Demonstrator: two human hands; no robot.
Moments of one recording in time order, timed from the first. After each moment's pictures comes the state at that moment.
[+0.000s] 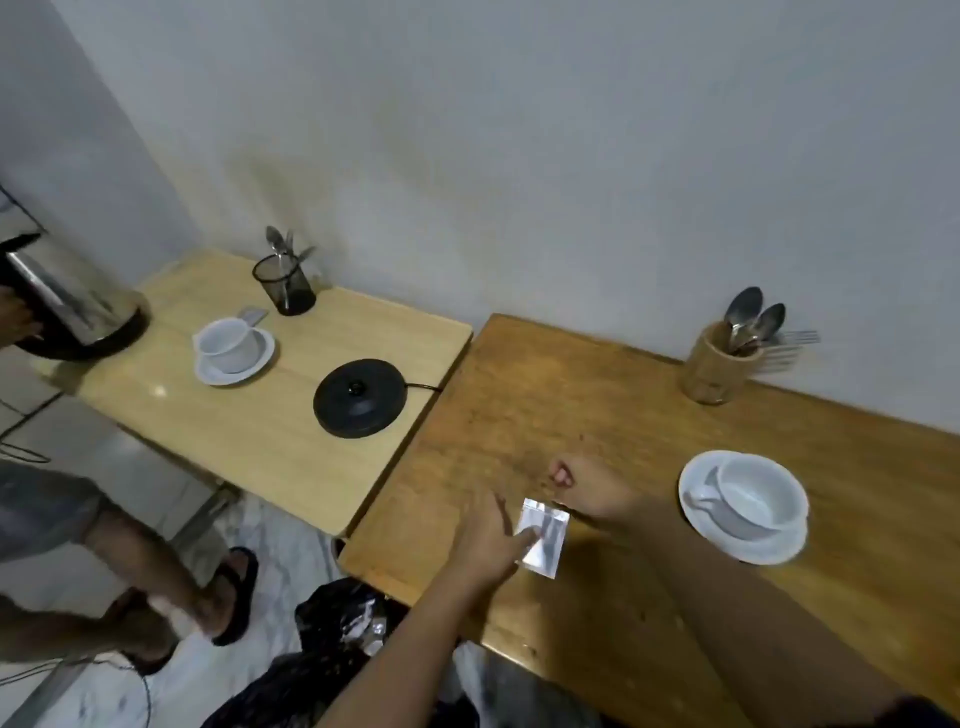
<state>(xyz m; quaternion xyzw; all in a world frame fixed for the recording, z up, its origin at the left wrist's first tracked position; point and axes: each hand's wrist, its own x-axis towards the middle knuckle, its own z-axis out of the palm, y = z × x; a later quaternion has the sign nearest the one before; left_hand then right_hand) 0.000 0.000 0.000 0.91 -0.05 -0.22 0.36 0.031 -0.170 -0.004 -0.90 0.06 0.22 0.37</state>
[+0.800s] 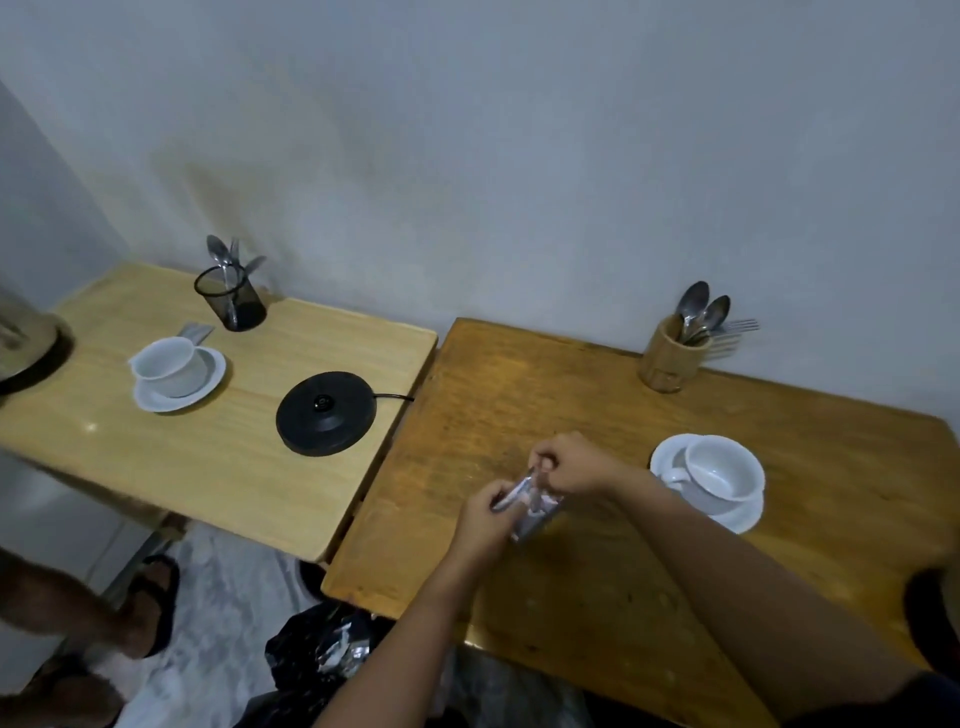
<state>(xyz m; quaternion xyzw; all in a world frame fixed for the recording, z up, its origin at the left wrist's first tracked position) 0.013 0.000 0.008 0.73 -0.08 -0.28 0.62 0.025 -0.157 0.067 -0.92 0.04 0.23 0.32</state>
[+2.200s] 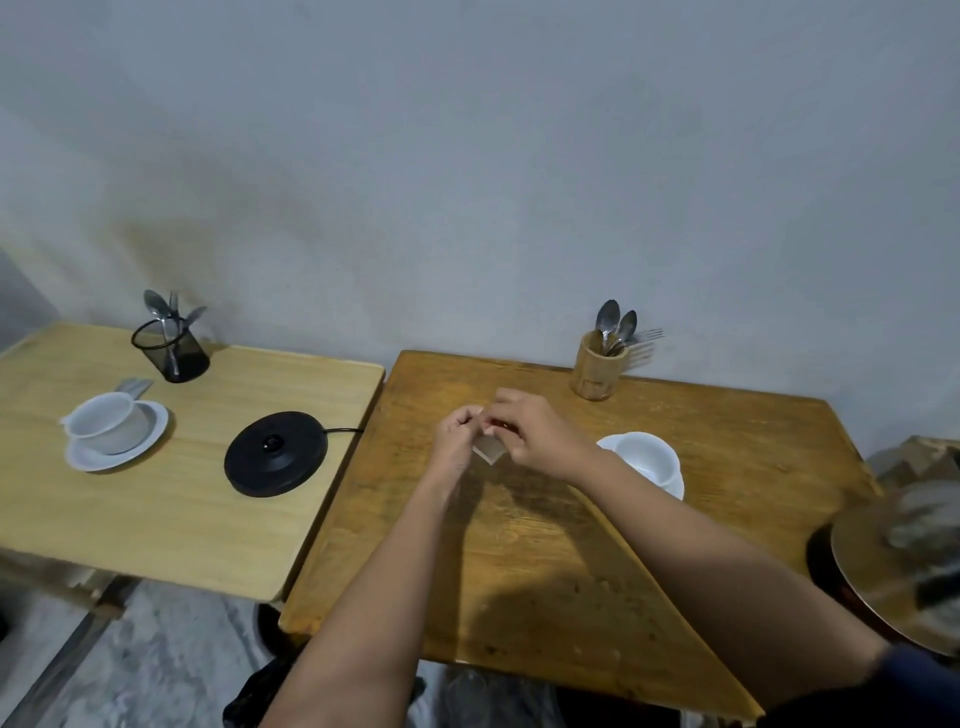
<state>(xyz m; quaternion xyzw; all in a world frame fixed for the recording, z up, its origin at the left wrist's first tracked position) 0.057 -0.057 0.079 0.67 -0.10 -0.22 0.71 -0.009 -0.165 0.135 -0.96 -0.08 -0.08 0.27</state>
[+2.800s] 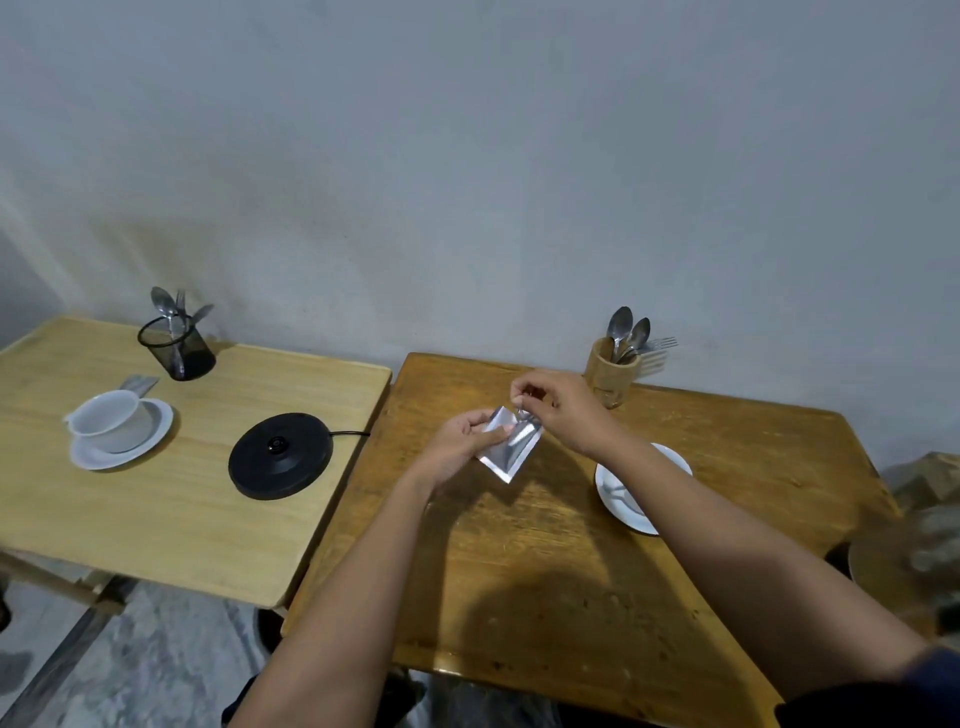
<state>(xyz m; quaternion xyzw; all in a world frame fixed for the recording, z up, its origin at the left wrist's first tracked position) 0.079 -0.040 0.085 0.64 -0.20 -0.37 0.64 0.014 -0.192 0.142 -0.92 0.02 -0.09 0.39</state>
